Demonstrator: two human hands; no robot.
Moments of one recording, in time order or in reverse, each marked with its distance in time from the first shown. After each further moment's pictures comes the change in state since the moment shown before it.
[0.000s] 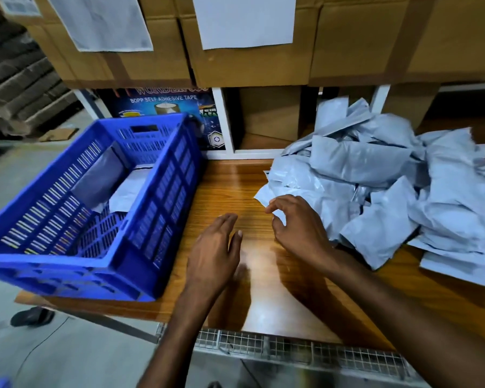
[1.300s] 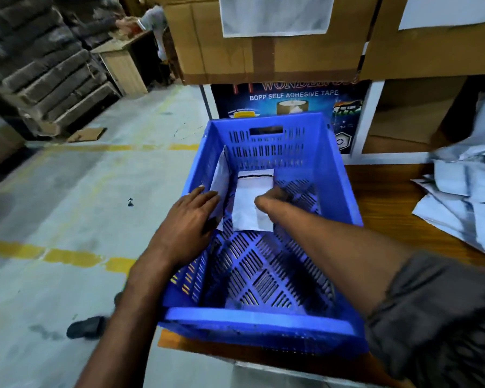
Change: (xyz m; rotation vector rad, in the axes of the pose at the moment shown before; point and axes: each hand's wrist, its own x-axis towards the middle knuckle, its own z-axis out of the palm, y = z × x) left_hand 0.118 -0.394 -0.221 0.377 -0.116 0.302; right_hand 0.247 -0.251 0.337 0.171 -0.404 0.687
